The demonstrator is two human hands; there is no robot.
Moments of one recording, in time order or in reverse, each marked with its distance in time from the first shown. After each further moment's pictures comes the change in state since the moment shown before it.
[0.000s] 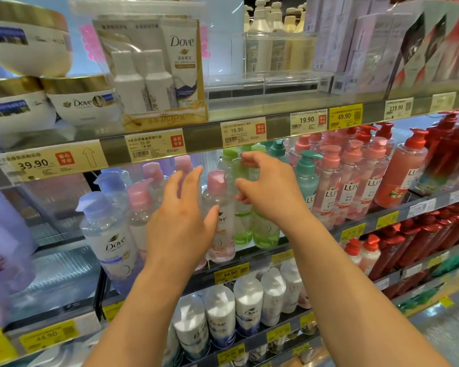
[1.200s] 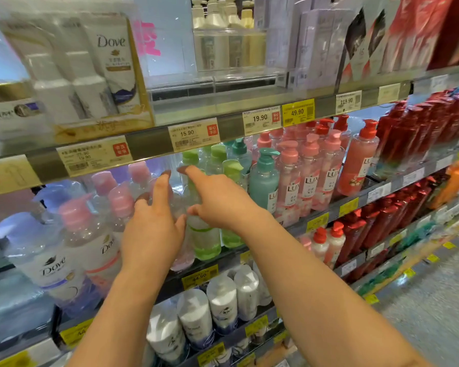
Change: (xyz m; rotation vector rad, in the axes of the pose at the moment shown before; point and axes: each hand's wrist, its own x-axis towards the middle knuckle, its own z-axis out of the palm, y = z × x) left_hand 0.014 0.016 0.026 0.007 -0.138 -0.123; right_hand 0.007 0.006 0.004 -0.423 -0.327 -0.159
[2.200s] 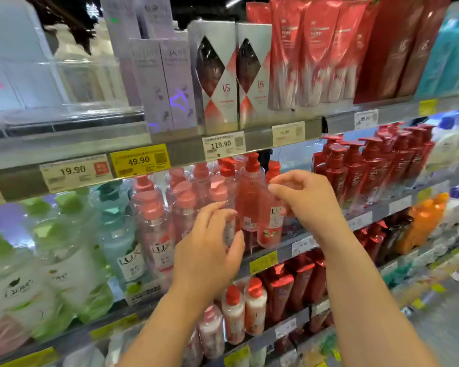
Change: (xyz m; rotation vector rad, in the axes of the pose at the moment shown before) left_hand 0.018 0.304 0.180 -0.226 0.024 0.293; right_hand -0.086 0.356 -0.182 0.706 0.486 0.347
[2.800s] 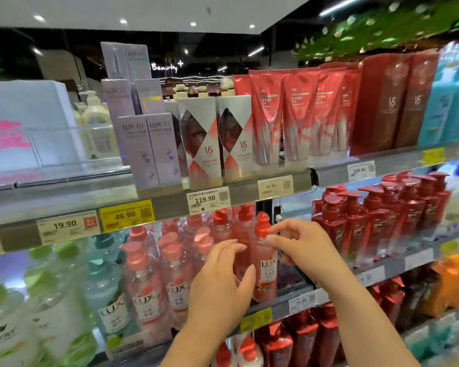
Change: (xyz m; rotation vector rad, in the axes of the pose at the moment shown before) left_hand 0.042 0.048 0.042 -0.046 -0.018 -0.138; right_hand 0.041 0.014 -0.046 -0.114 -0.207 -0.056
